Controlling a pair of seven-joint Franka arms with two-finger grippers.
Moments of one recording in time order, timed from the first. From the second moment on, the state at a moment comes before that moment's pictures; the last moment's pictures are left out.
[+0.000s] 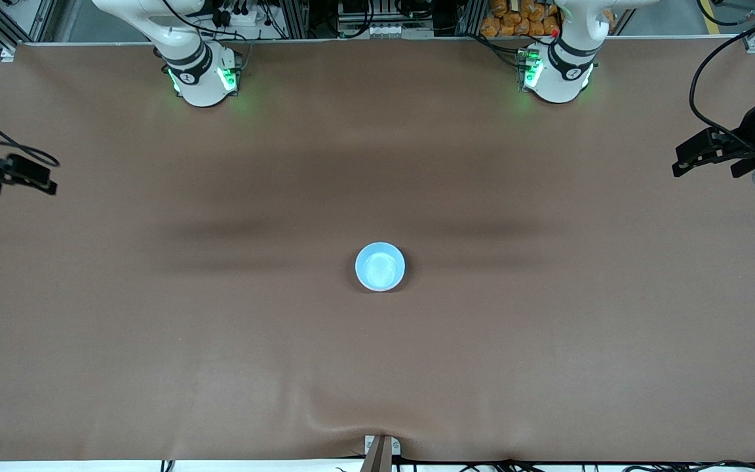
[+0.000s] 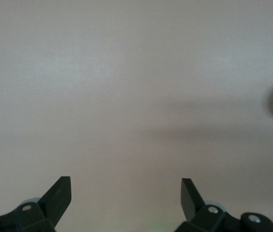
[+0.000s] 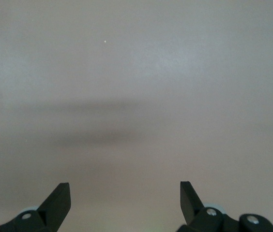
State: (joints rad) left arm 0.03 -0.02 -0.06 -1.61 -0.03 1.57 -0.02; right arm -0.01 0.04 -0.09 -1.56 0.01 1.52 -0.09
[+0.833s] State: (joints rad) left arm 0.03 -0.02 -0.06 -1.61 -0.03 1.57 -0.02; right arm -0.02 0.02 -0.08 -1.54 0.01 1.51 -0.02
